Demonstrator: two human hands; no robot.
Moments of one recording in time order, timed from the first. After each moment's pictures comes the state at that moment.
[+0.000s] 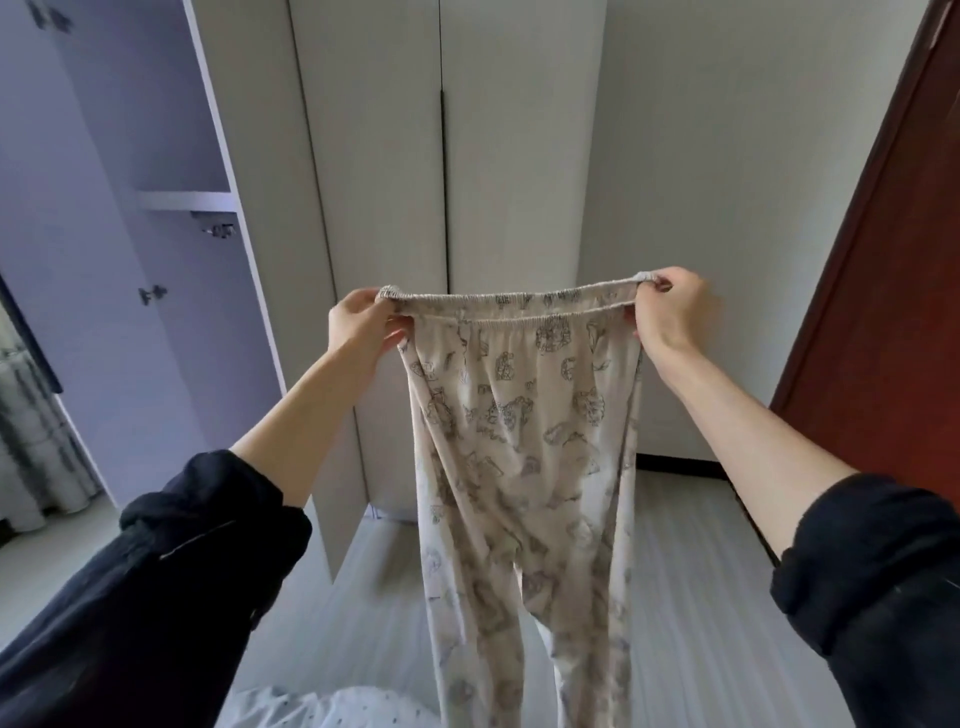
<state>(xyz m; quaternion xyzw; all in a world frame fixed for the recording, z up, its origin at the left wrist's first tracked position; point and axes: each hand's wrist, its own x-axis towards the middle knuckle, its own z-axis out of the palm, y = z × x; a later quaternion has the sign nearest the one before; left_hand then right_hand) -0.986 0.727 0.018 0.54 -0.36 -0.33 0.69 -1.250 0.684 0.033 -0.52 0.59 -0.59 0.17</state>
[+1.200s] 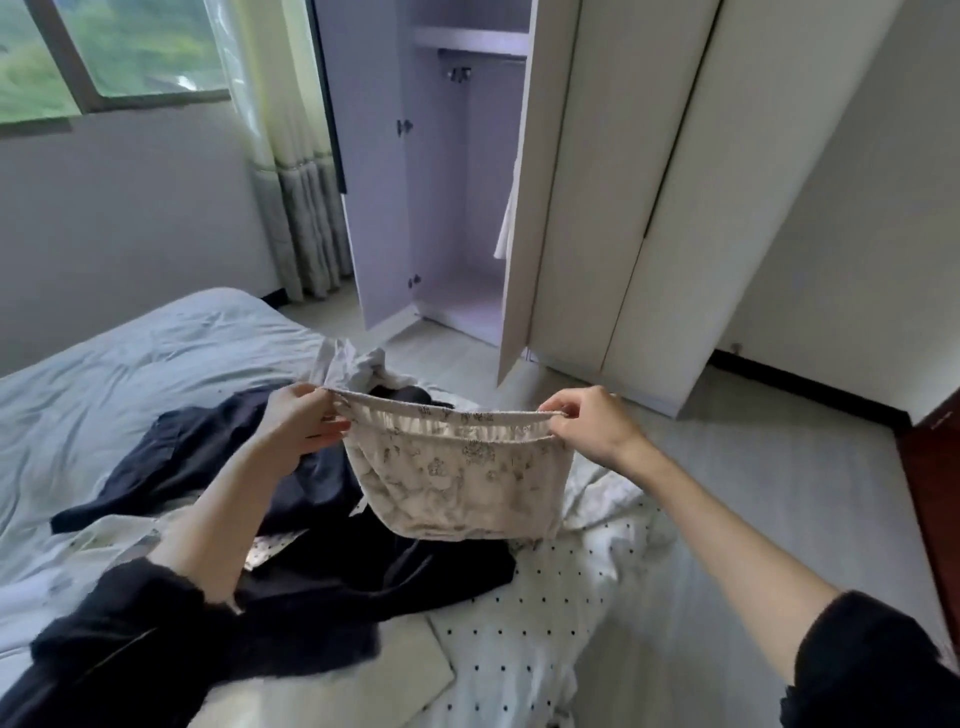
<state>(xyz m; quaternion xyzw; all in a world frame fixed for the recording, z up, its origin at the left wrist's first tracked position) -0.792 1.273 -0.204 0.74 -0.14 -0.31 0.59 -1.066 1.132 -0.161 -0.84 0.42 -0.14 0.32</state>
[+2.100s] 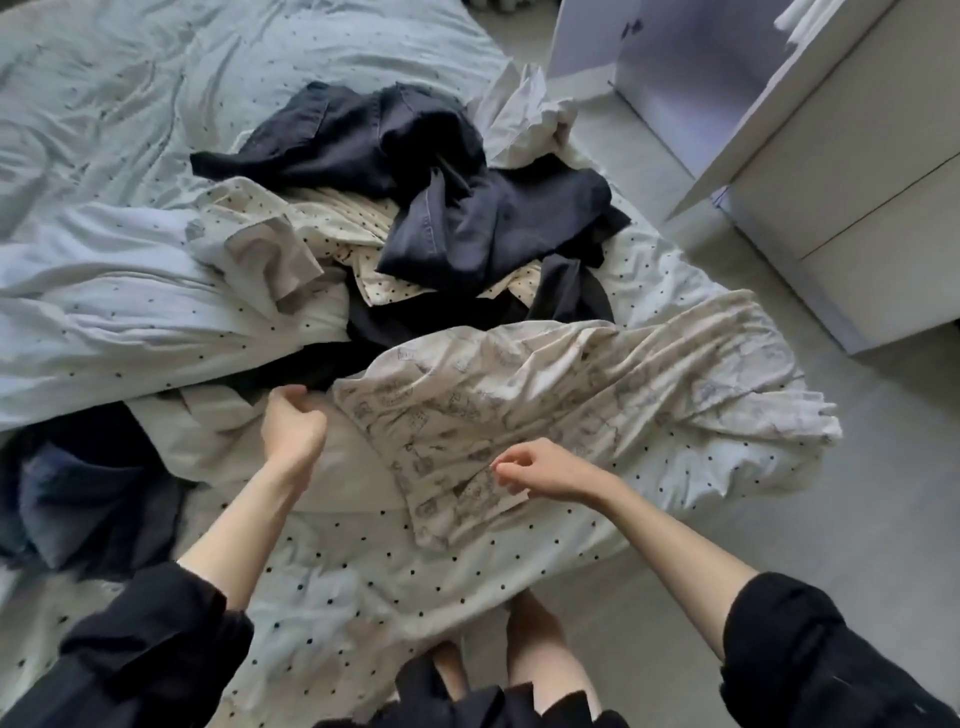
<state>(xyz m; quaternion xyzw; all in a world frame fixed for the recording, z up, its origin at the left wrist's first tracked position) -0.842 1.472 -0.434 0.86 0.20 -0.20 0.43 -0.990 1.239 -0.407 -0.79 0.21 0.36 0.45</state>
